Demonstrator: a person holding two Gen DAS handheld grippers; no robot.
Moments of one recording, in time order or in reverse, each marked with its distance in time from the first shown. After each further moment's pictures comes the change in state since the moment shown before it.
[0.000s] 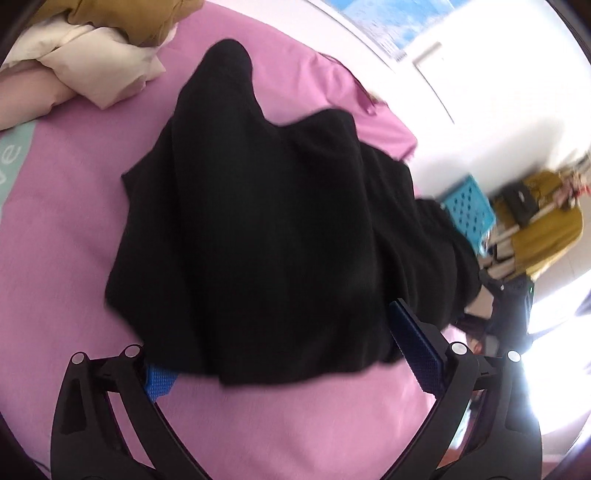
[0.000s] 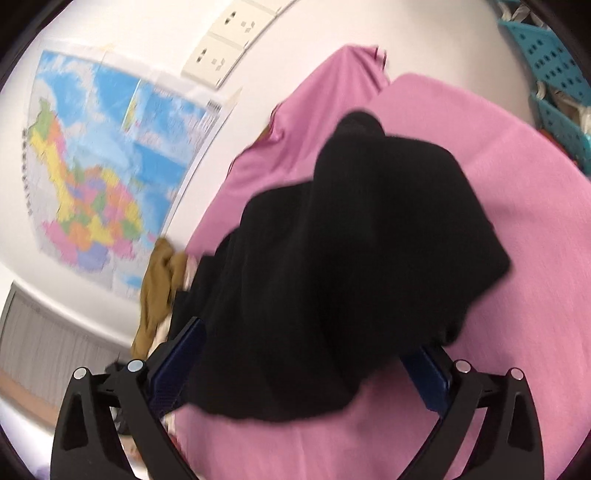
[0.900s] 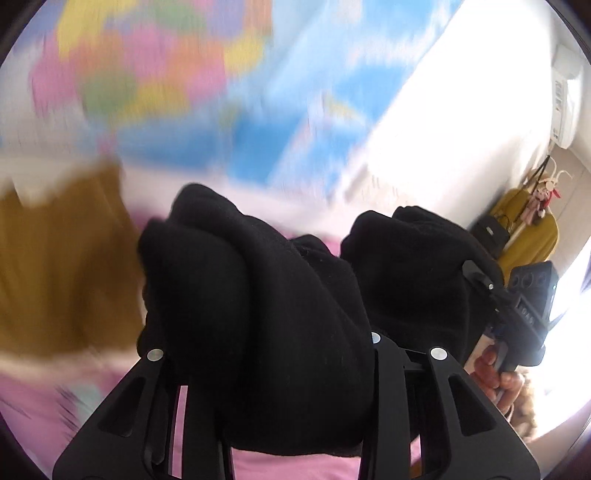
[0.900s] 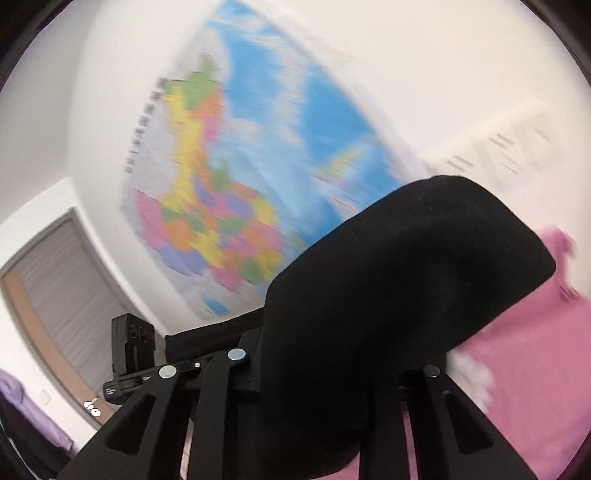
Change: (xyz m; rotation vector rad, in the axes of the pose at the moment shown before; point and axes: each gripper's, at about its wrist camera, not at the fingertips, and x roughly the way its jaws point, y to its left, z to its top) left arm -0.163 -0.100 0.161 0.250 -0.304 0.028; right arm -0.001 0.252 0.093 -0.452 -0.173 0.309
